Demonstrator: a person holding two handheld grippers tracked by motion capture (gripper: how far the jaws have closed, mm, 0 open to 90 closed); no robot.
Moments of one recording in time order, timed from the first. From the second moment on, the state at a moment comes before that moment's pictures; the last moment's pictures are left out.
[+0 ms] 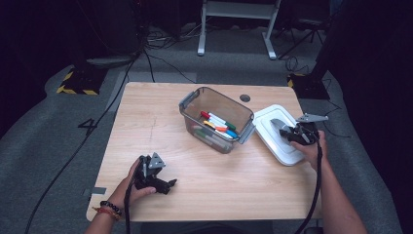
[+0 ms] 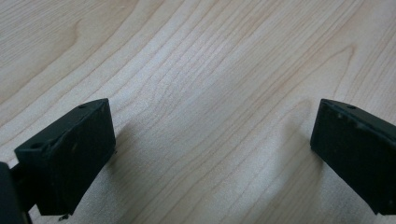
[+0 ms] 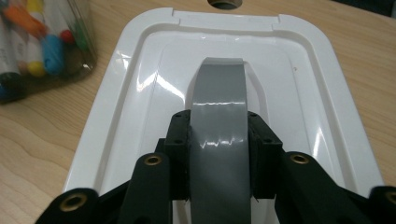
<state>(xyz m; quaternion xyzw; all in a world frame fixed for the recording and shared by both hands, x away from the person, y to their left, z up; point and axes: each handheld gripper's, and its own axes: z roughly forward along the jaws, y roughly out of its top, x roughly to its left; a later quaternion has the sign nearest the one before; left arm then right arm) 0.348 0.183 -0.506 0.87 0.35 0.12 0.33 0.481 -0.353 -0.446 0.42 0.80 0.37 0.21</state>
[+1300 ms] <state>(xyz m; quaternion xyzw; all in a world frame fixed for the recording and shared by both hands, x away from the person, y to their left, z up) 0.347 0.183 -0.506 0.87 0.35 0.13 0.33 0.479 -0.337 -0.344 0.36 0.78 0.44 0.26</state>
